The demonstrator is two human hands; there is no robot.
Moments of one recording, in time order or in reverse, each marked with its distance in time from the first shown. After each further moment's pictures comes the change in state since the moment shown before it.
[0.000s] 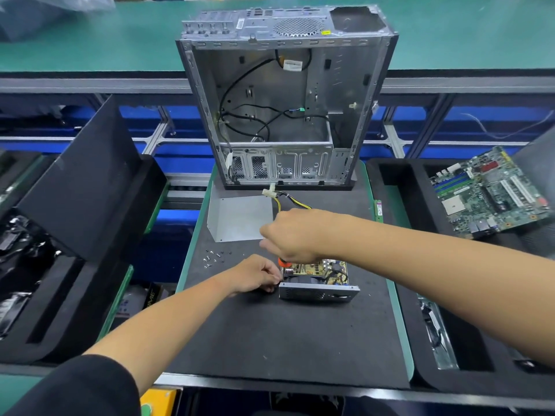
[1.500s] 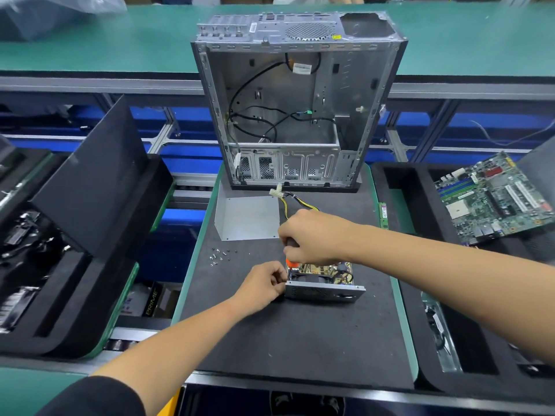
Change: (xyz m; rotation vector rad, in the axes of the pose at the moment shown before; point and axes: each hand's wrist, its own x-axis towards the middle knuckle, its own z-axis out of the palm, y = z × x) left_hand -0.009 -0.026 0.030 0.160 0.355 0.231; right_hand -0.004 0.008 0.022 0.251 0.132 0.068
